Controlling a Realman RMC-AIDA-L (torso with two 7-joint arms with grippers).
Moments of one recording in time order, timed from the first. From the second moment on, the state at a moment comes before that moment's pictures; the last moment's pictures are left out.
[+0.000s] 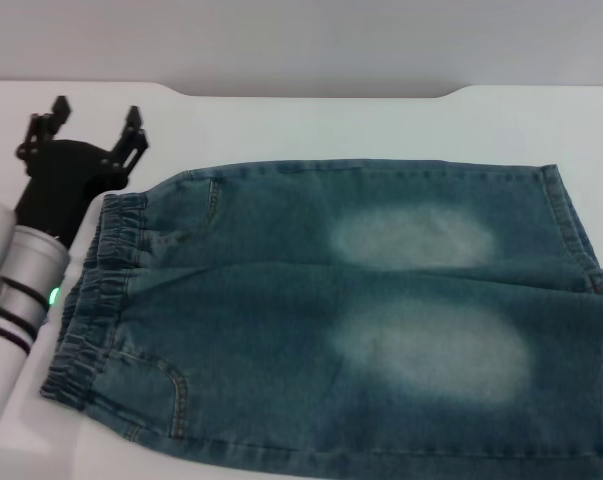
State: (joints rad) left arm -0.34 -2.06 -0.92 -0.50 2.38 1.00 0.06; right arm 0.10 2.06 0.52 0.43 -1.93 -1.54 -0.07
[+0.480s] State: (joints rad) left arm -0.26 -2.04 -1.24 -1.02 2.61 0.27 0.16; right arm 0.00 1.79 0.76 1.12 -1.90 -0.85 -0.36
